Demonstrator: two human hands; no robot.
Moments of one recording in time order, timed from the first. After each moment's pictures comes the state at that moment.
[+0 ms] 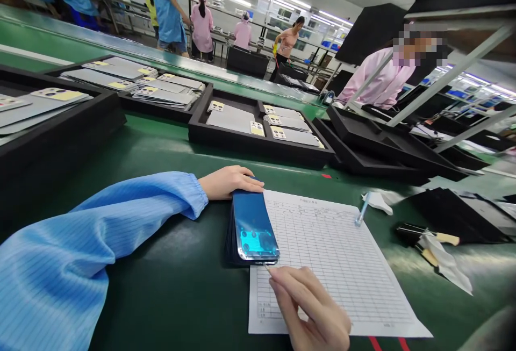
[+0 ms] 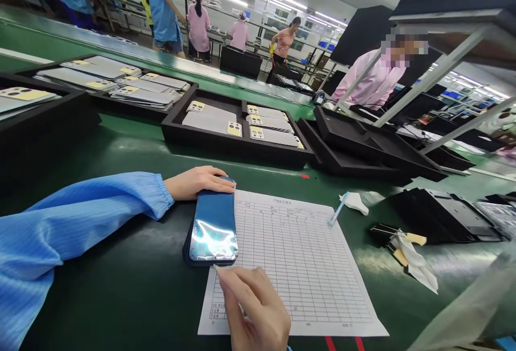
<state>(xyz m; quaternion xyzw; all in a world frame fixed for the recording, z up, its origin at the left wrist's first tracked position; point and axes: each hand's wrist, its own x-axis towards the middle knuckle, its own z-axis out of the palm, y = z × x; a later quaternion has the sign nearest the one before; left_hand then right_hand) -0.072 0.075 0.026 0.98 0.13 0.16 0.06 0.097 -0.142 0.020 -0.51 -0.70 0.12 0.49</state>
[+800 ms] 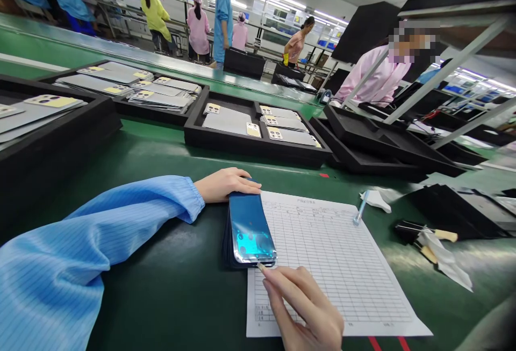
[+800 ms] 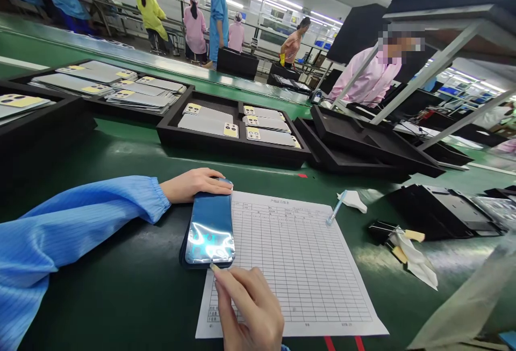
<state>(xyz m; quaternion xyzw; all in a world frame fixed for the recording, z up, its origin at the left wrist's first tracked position) -0.073 0.075 0.026 0.98 0.13 0.14 0.05 0.091 -0.136 0.016 -0.49 -0.70 0.08 0.52</state>
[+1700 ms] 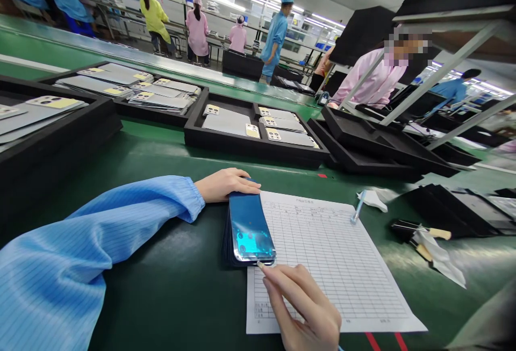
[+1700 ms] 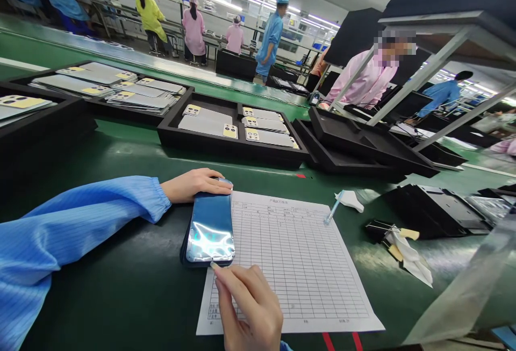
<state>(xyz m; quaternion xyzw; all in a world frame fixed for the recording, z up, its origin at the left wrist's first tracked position) -0.073 0.075 0.026 0.98 0.13 0.14 0.05 0.091 -0.137 0.018 -0.49 -0.70 0.08 0.51</state>
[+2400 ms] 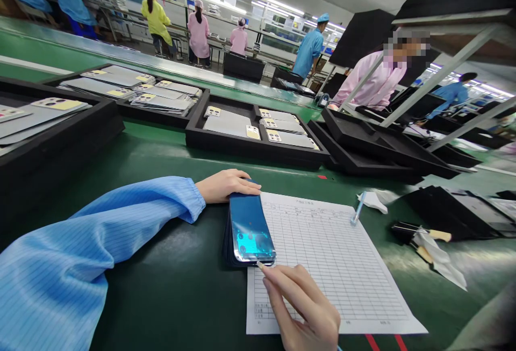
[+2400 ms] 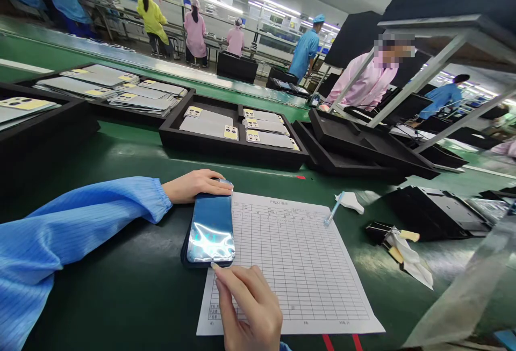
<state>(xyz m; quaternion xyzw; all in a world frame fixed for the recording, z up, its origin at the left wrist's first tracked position) -0.073 0.075 0.026 0.98 0.12 0.16 0.07 0.091 -0.135 0.017 -0.49 -0.70 0.06 0.51</state>
